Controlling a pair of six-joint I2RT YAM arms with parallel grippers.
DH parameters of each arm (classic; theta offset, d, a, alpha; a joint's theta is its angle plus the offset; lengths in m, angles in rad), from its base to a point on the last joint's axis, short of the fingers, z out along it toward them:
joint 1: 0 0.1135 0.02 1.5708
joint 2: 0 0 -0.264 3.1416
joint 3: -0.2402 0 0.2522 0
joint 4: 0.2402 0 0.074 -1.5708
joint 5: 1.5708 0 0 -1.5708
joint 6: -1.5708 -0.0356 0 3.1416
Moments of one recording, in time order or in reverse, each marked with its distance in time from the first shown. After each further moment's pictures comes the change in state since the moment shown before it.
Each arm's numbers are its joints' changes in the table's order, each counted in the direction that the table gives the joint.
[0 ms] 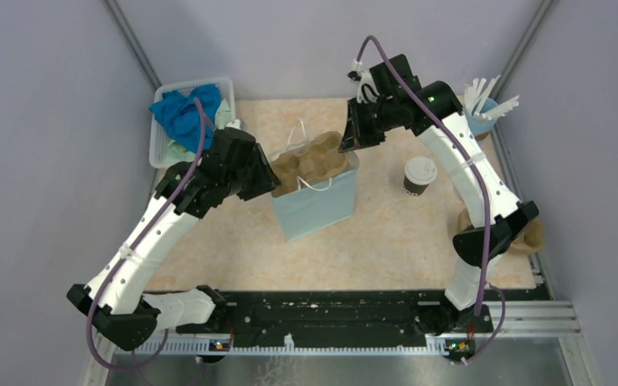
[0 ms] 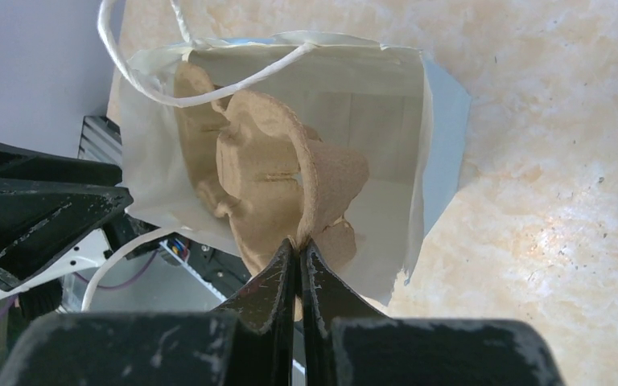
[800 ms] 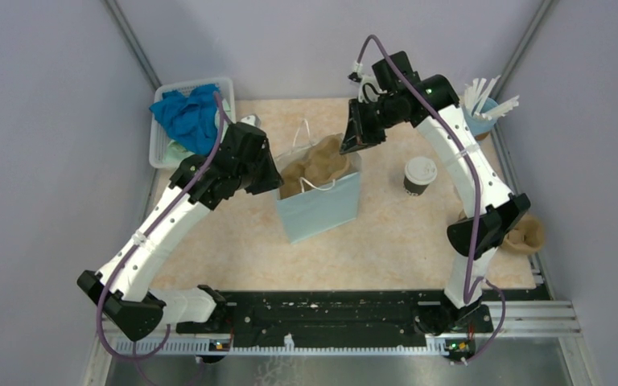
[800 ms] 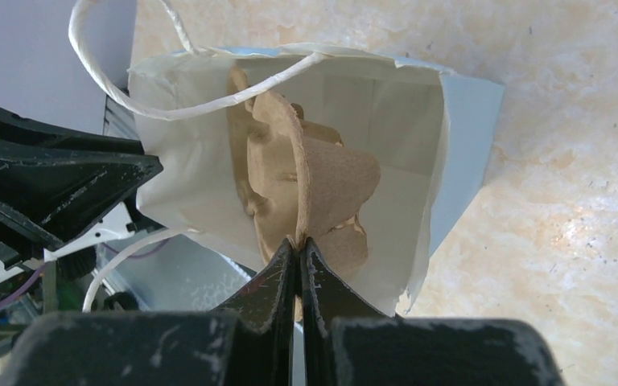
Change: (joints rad) left arm 0.000 -0.077 0.000 -0.064 0.015 -0.106; right arm -0.057 -0.081 -0.075 0.089 -0.122 0.026
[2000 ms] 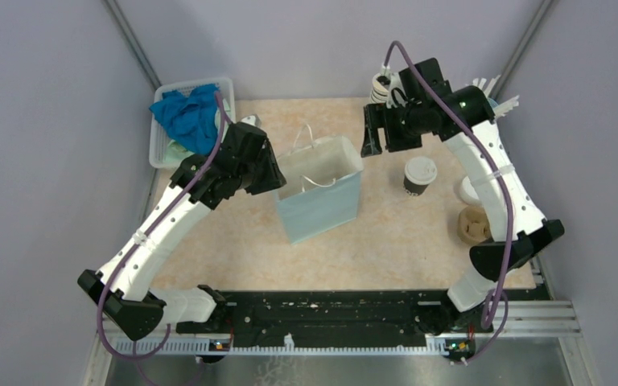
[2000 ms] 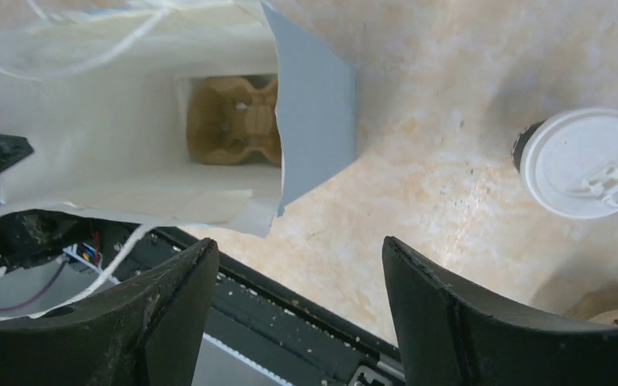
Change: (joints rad) left arm 0.000 -0.004 0.000 -0.002 0.001 -0.002; right arm -0.035 0.183 0.111 0.019 0.268 0.113
